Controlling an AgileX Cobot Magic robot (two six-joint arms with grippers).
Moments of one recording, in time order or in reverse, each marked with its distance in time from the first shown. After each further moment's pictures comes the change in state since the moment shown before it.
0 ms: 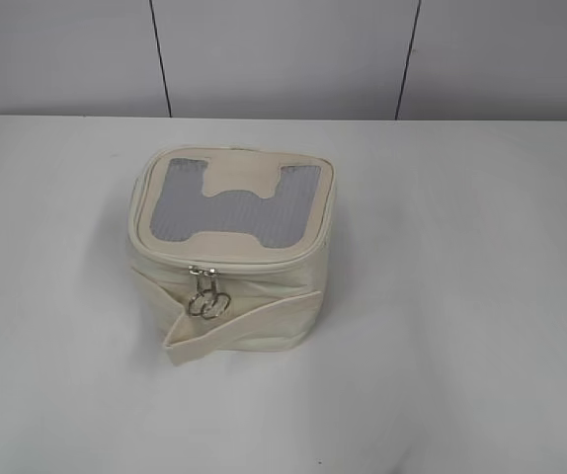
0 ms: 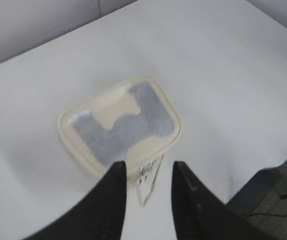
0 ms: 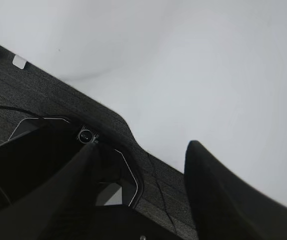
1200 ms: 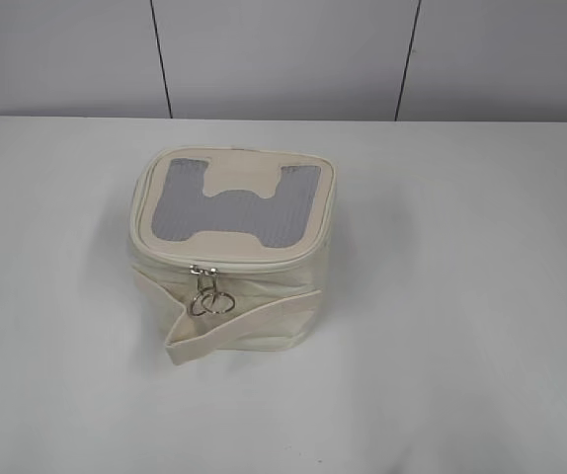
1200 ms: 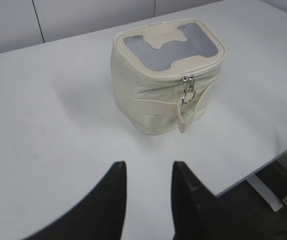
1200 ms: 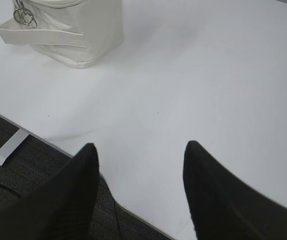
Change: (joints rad) left arm 0.003 -1.021 0.765 0.173 -0.043 -0.128; right arm -0.002 -0.538 0.141 -0.078 -0.058 -0.005
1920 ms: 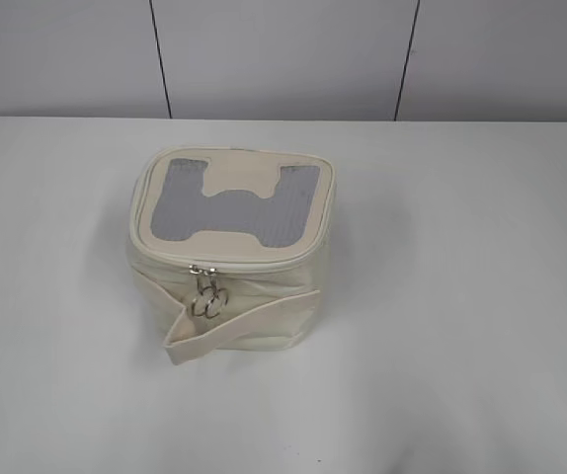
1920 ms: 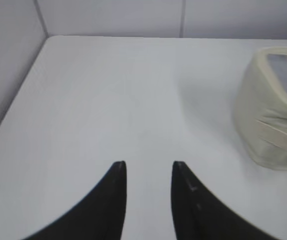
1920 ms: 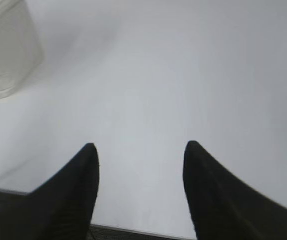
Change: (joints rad) left arm 0.511 -0.004 0.000 0.000 0.000 0.001; right arm -0.407 -0.020 0.001 0.008 -0.003 0.001
